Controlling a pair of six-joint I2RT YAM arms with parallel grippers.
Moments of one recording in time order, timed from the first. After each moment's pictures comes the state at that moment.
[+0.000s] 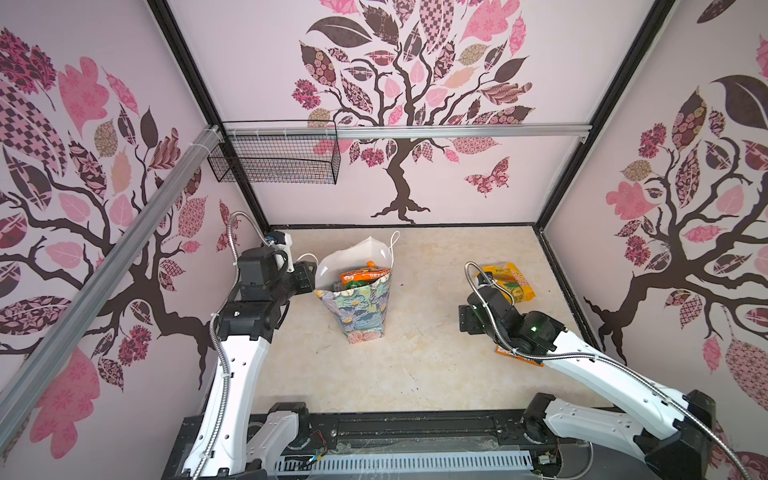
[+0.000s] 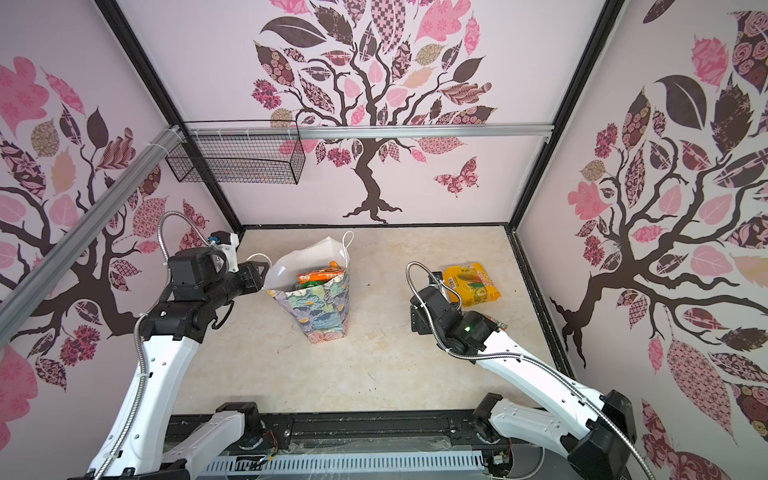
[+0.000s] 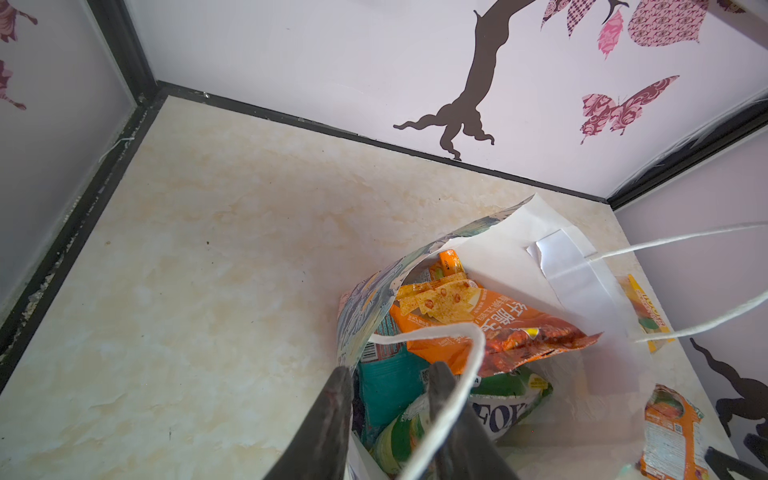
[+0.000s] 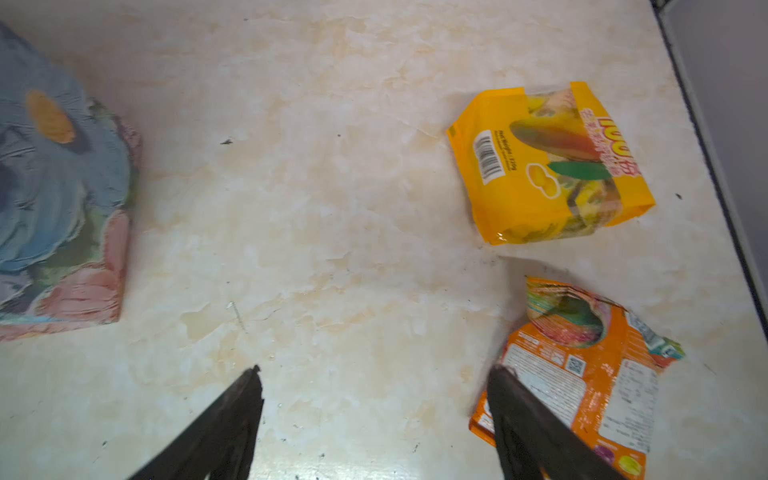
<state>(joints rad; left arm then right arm) 0.00 0.99 1.14 -0.68 0.21 -0.25 0.73 1.05 0.88 -0.74 0.49 0.55</state>
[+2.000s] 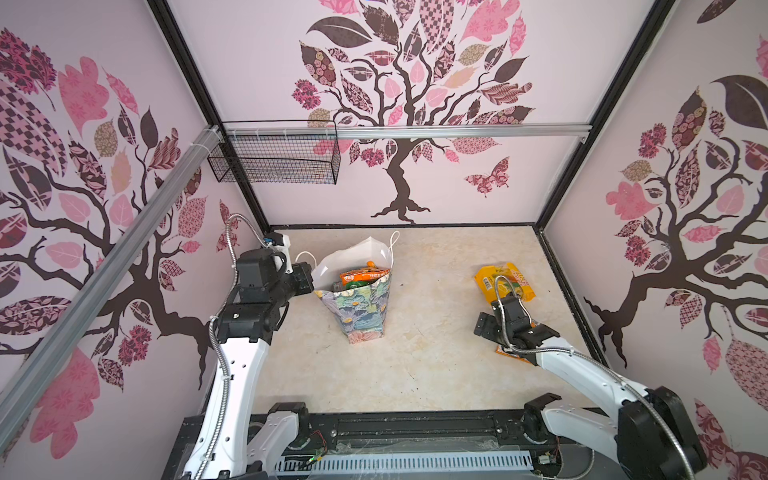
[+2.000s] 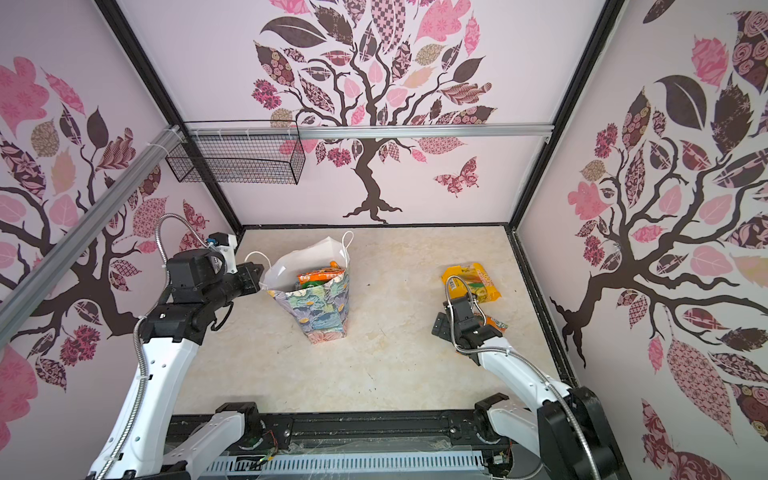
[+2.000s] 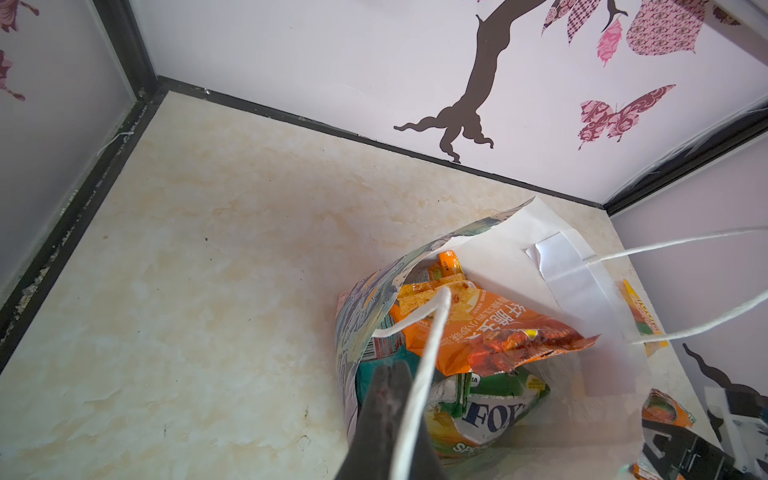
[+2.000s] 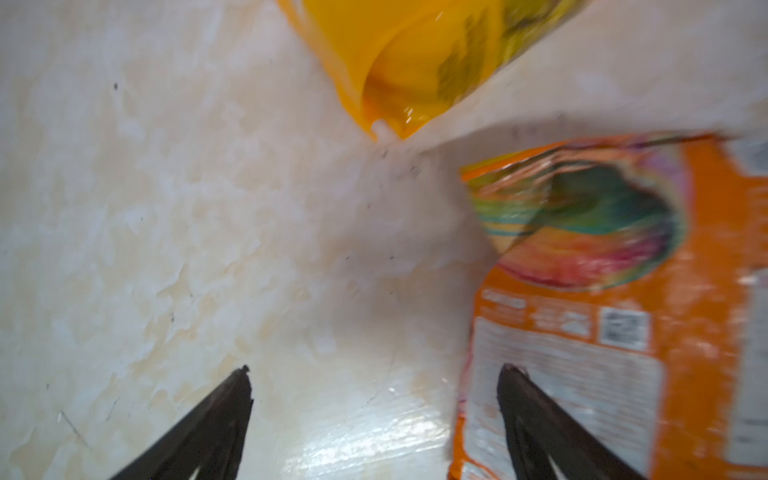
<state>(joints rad) 0.01 0.98 1.13 -0.67 0.22 -0.27 0.32 1.06 0.51 -0.41 0.27 0.68</state>
